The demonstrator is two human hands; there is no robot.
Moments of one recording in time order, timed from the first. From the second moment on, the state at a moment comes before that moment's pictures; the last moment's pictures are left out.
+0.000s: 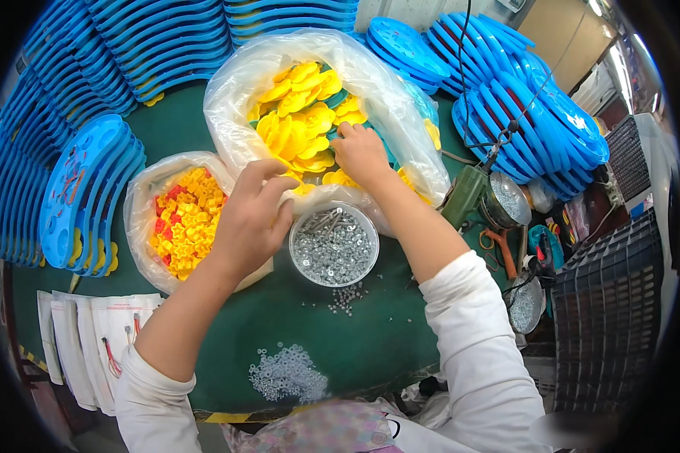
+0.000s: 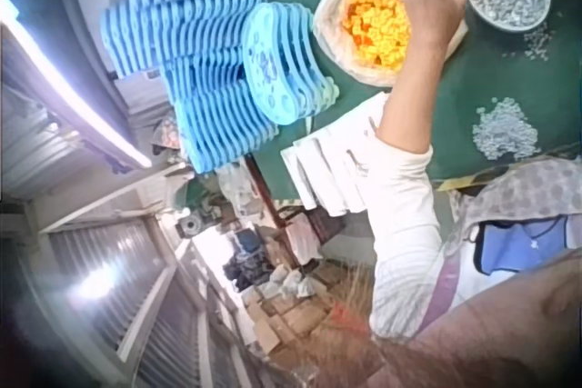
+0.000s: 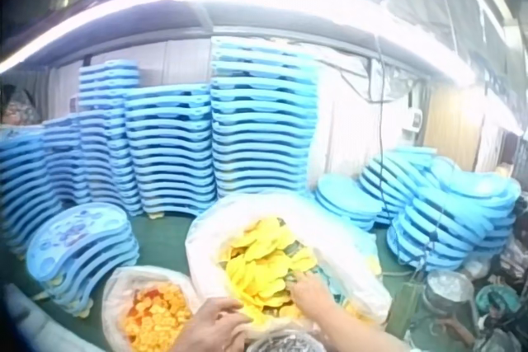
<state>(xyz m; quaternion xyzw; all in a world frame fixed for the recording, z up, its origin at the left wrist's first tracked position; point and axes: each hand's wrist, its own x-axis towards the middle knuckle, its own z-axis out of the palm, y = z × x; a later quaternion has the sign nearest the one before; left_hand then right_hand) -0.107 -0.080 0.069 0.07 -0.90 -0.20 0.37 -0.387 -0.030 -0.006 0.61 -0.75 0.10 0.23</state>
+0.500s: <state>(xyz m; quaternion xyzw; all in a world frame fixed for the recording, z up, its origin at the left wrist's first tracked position) -0.103 -0.085 0.062 0.13 -0.89 -0.20 0.39 -0.359 -0.056 0.030 0.68 -0.71 -0.09 0.13</state>
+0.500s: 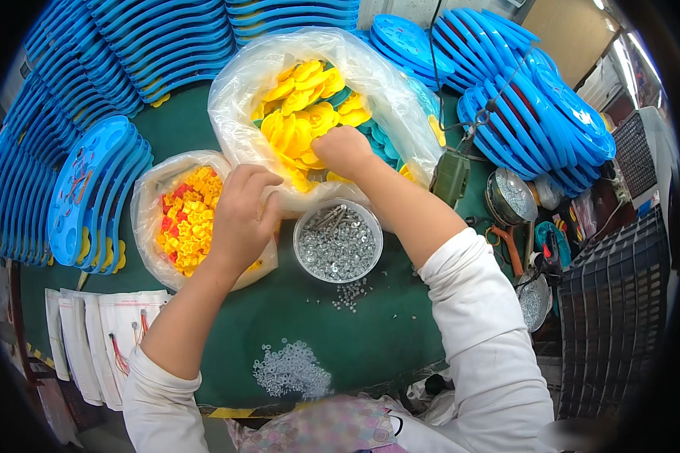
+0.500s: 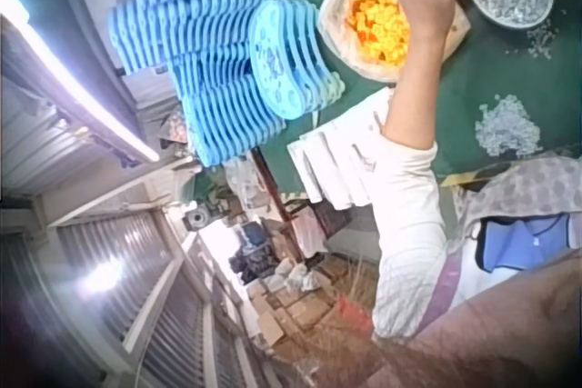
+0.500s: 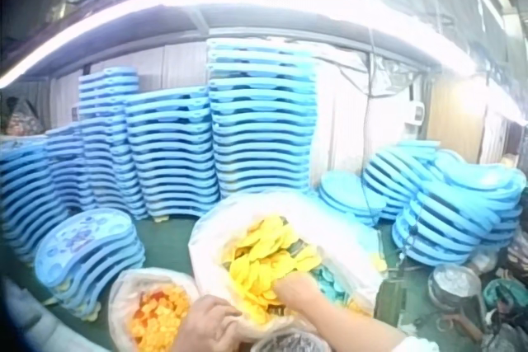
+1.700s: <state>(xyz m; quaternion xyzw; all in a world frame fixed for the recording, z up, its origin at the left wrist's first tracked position) 0.129 0.041 0.053 0.32 -0.93 -0.14 0.08 -0.421 -0.116 0.096 0.23 -0.73 0.64 0.09</state>
